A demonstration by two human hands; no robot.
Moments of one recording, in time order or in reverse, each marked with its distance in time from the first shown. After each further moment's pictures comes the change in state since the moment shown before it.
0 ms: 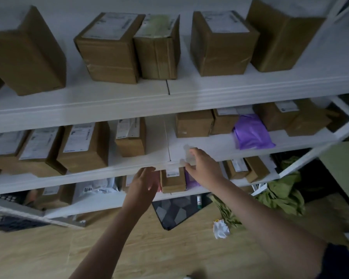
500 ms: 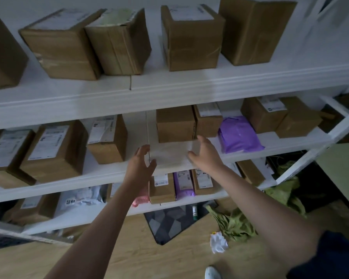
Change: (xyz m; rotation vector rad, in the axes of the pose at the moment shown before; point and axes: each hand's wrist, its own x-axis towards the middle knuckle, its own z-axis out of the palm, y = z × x) left_hand 0.086 0.046 0.048 -0.055 0.082 0.017; right_hand 0.046 0.084 -0.015 0.279 0.024 0.181
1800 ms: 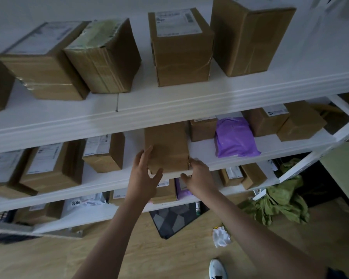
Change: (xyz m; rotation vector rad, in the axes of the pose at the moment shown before) left_hand -0.005 0.028 0.007 -0.031 0.076 0.070; right_hand -0.029 -0.003 0.017 0.019 -0.049 0.023
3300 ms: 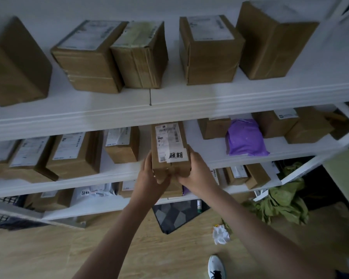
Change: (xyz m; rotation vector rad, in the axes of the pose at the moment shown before) left_hand -0.041 0.004 -0.044 -0.100 -0.069 -0.065; right_hand -0.029 -0.063 0.005 0.156 0.005 -0.197
